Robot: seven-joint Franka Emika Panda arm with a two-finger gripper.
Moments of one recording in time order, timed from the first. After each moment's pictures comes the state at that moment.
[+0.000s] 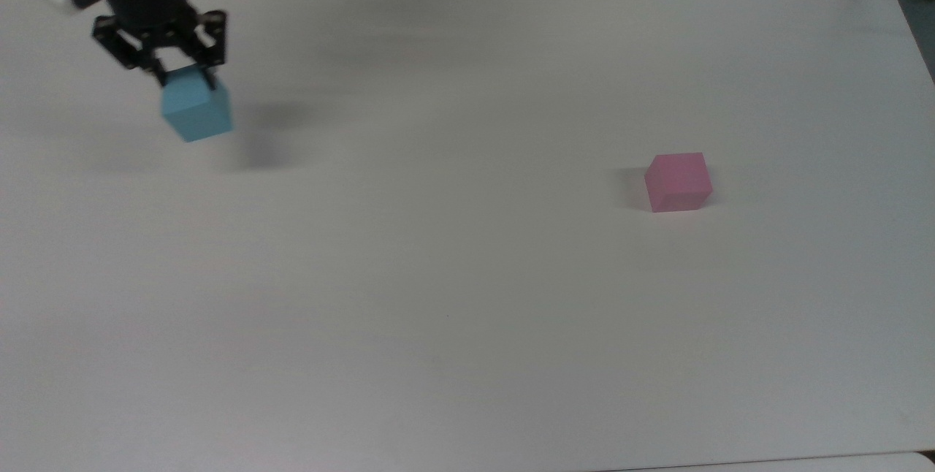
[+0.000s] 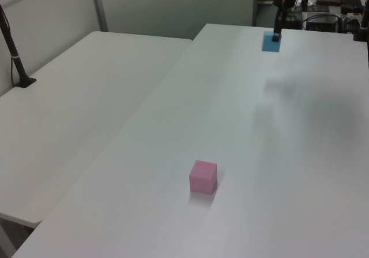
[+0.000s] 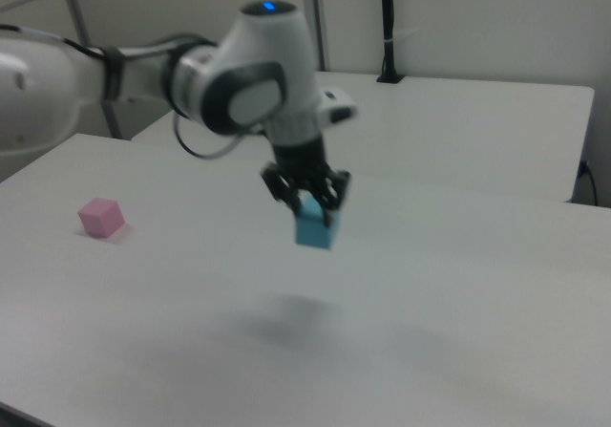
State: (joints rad) arm -0.06 0.14 -0.29 -1.77 0.07 2.02 -0.48
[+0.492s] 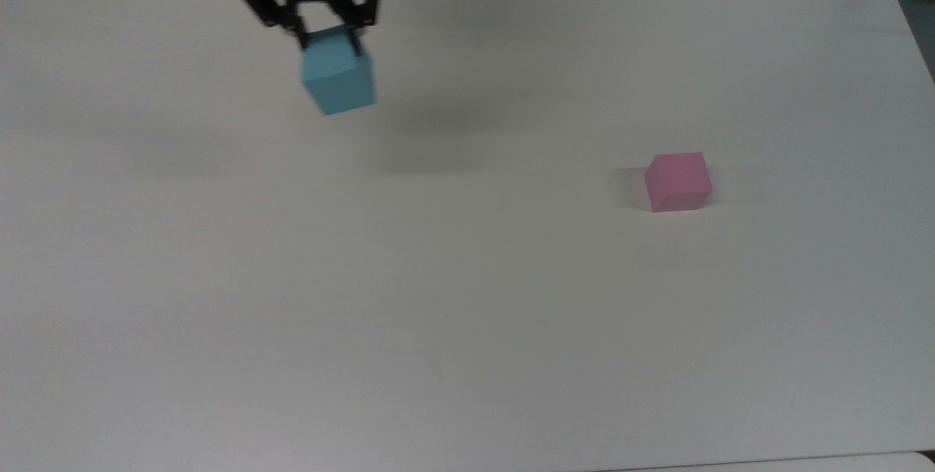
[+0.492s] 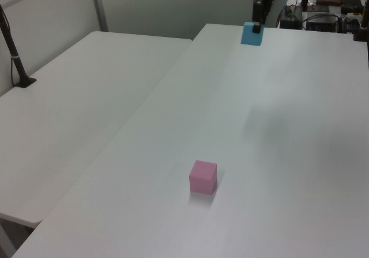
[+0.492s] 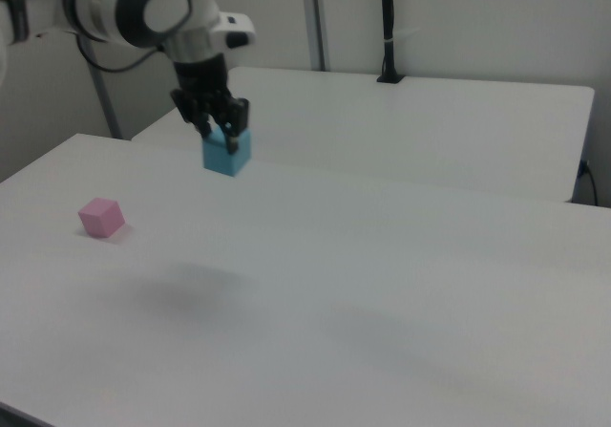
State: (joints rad) arm -0.03 0.09 -0.03 -1.58 0.07 1.79 -0.05
